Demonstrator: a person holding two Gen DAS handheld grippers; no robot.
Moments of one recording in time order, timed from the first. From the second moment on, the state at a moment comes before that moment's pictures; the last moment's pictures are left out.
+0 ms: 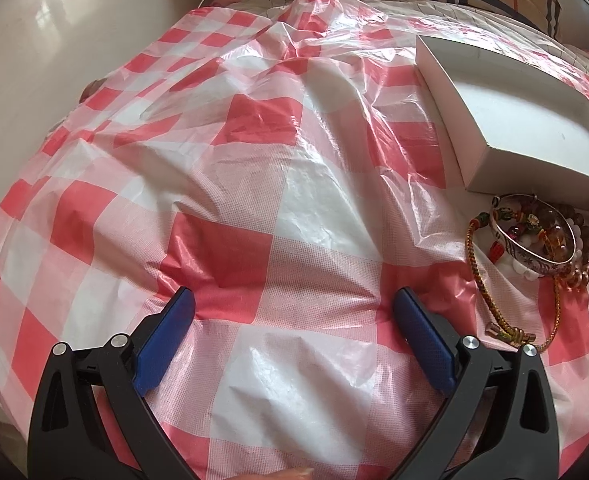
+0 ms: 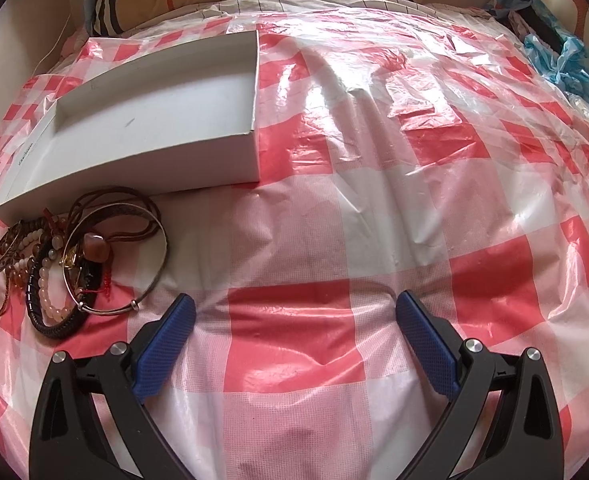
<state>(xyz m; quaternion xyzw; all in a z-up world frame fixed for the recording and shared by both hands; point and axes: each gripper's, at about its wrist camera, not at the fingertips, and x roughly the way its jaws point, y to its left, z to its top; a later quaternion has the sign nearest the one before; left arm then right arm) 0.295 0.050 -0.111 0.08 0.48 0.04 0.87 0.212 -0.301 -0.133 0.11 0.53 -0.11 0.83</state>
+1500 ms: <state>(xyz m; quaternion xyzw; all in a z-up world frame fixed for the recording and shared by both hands) -0.028 0.020 0.055 0.05 0.35 -0.07 0.93 -0.069 -0.212 -0.007 0.06 0.30 -0.09 0.95</state>
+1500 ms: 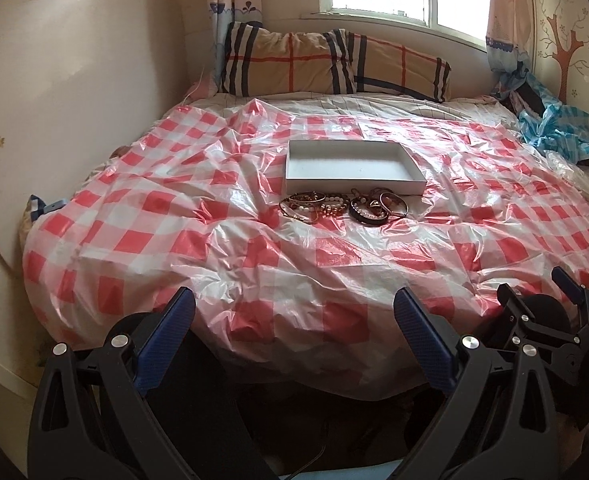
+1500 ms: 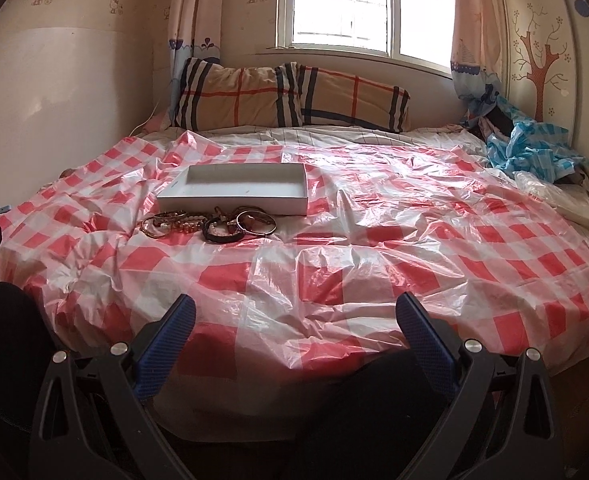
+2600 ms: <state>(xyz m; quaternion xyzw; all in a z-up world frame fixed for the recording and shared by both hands) -0.034 0.016 0.049 0.06 0.36 -0.07 0.93 -0.076 -0.214 -0.002 0.08 0.29 -0.09 0.95</state>
